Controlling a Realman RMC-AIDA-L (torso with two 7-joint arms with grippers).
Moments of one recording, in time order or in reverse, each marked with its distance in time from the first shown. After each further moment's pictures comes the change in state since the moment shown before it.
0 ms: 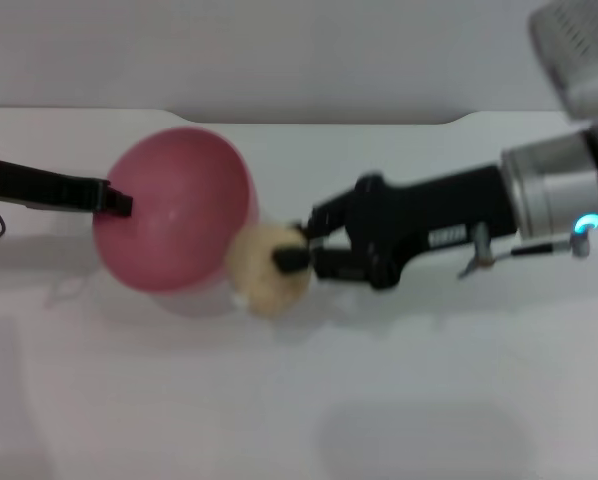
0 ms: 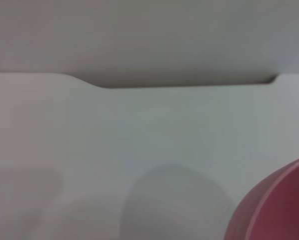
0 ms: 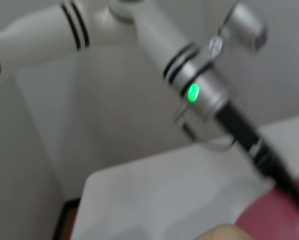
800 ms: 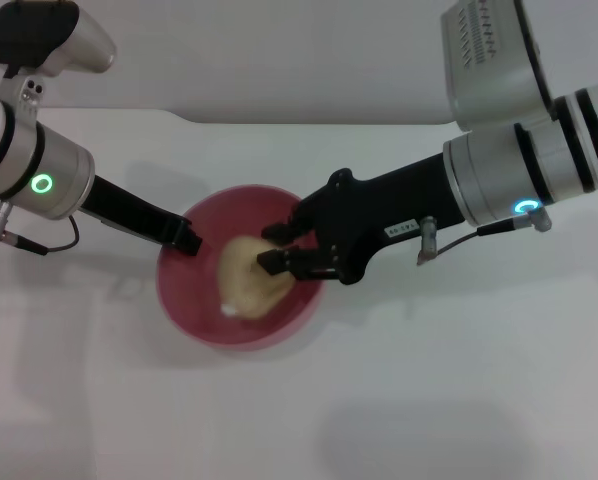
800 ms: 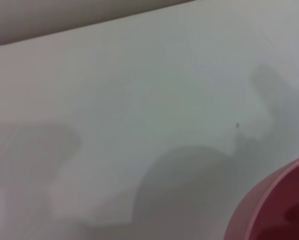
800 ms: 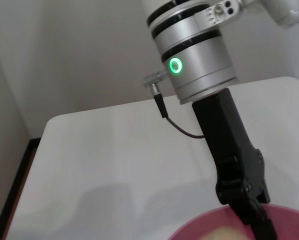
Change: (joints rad) left arm -0.134 -0.054 0.153 -0.002 0.141 -0.086 -0.059; right arm 0.088 0.003 -0.104 -0.019 -0.157 0.145 0.064
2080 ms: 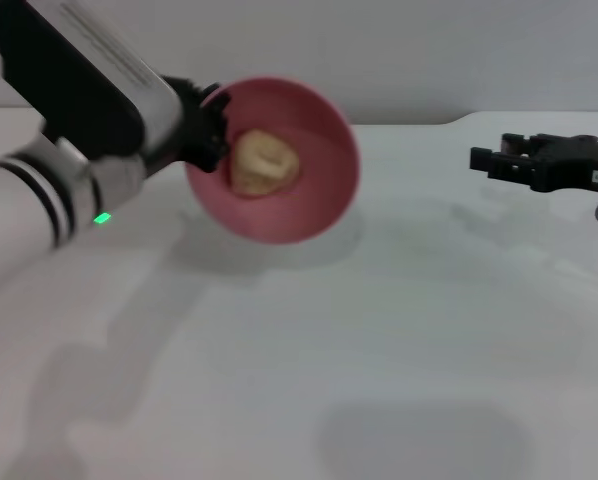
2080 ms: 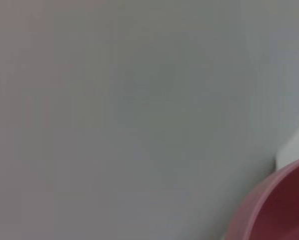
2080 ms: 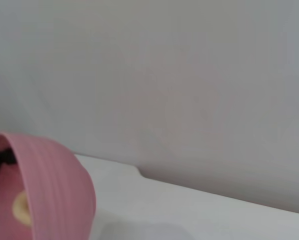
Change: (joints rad) left arm 0.566 -0.003 0.769 0.503 0.031 1.108 0.234; right arm -0.233 -0.004 0.516 0.149 -0.011 0.187 -0.007
